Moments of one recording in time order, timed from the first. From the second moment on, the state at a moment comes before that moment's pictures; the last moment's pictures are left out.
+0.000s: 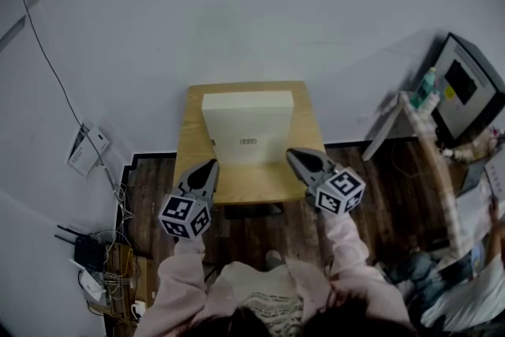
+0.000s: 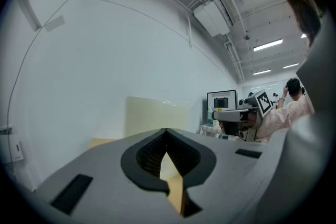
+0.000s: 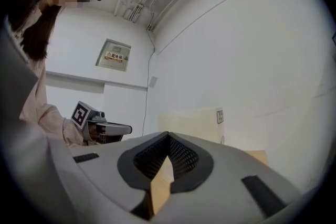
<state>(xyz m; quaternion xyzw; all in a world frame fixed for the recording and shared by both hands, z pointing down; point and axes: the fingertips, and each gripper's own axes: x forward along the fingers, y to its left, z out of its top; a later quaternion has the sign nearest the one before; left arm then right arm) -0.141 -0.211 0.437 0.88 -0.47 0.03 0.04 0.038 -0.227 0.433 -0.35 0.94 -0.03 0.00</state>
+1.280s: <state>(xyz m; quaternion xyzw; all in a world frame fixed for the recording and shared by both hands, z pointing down) -0.157 -0.282 0.472 0.85 -0.51 0.07 0.07 0.060 -0.316 0.472 -0.31 0.94 -0.04 -0.09</state>
